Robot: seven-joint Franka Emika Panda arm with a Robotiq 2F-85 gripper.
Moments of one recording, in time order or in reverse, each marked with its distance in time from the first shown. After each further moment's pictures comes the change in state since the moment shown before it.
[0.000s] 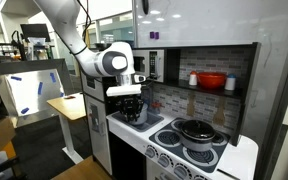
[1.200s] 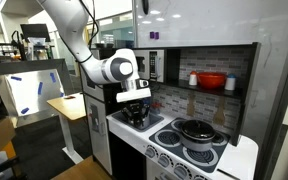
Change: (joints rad) arm -0.017 0.084 -0.012 0.069 -0.116 0.010 -0.116
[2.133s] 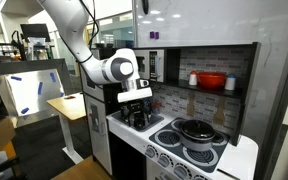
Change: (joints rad) arm -0.002 0.001 -0.003 0.000 -0.003 0.009 -0.028
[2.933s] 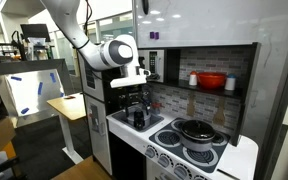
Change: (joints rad) arm 0.010 -0.117 -0.006 -0.002 0.009 -0.210 0.206
